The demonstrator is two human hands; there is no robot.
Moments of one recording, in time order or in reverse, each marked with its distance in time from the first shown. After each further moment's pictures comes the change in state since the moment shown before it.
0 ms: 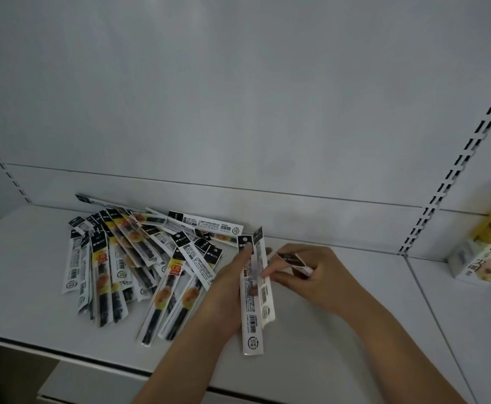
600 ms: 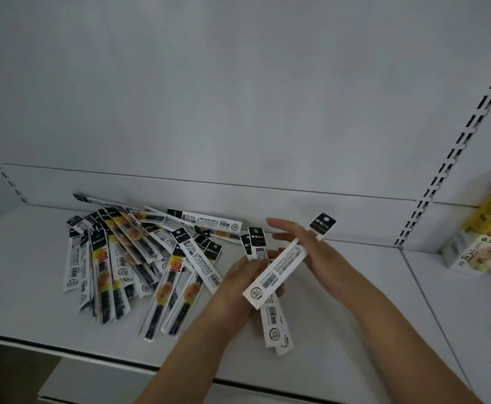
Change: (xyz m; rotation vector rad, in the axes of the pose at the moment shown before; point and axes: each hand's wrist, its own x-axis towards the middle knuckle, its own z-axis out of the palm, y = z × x) left_hand -0.005 -0.010 -0.004 0.257 -0.100 0.124; right_hand 0.009 0.010 -0.001 0.387 0.000 0.345
